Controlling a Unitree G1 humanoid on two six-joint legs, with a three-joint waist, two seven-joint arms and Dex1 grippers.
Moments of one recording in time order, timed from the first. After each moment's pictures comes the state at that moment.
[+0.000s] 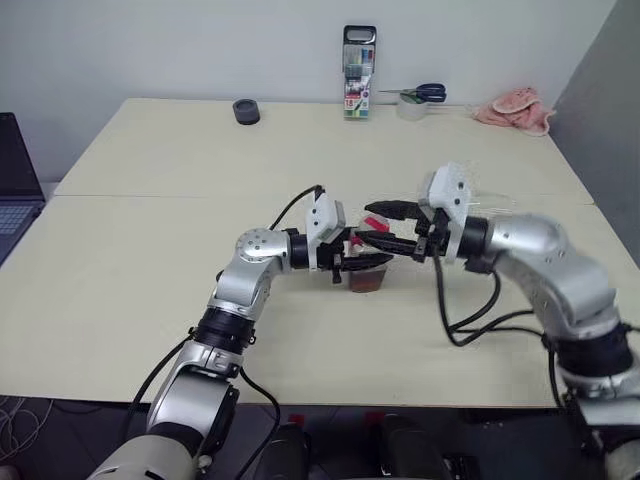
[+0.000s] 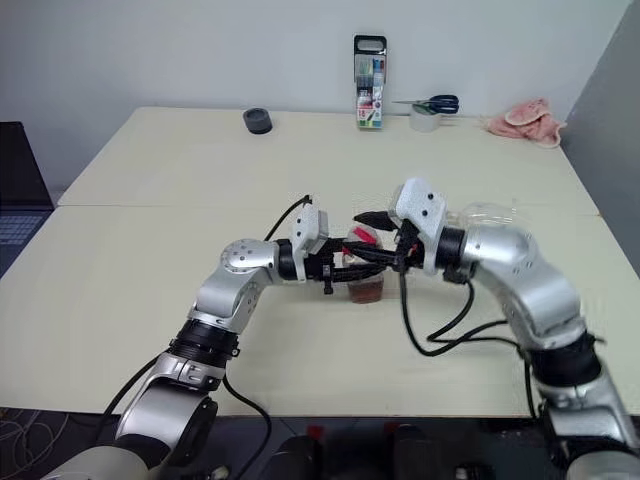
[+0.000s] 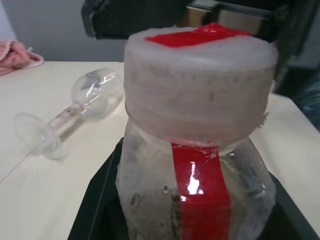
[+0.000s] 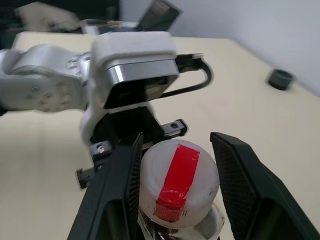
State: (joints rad) left arm -0.72 0.28 -0.17 0.32 -0.27 0.13 -1.19; right arm -0.70 -0.63 0.17 -0.26 0.46 0.56 0.95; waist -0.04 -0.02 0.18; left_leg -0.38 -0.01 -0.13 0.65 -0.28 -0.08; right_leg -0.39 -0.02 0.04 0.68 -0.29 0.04
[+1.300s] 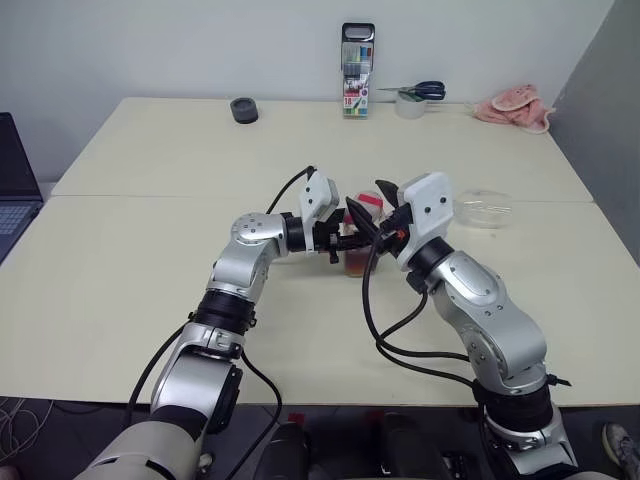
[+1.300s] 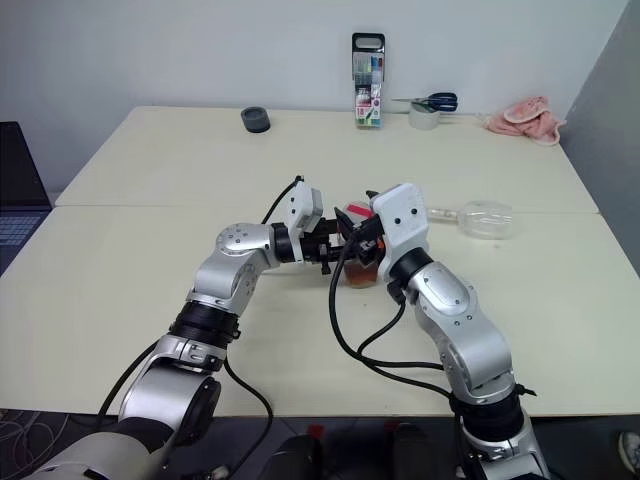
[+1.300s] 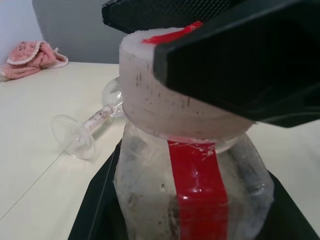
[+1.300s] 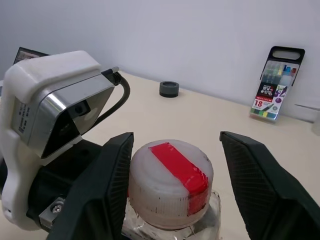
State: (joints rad) left arm -0.81 0.27 -0.12 0.45 -0.27 0.12 -1.16; right arm -0.45 -0.16 0.20 -0.54 0.19 0.66 0.18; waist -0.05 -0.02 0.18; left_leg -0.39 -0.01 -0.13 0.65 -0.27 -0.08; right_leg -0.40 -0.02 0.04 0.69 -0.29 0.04
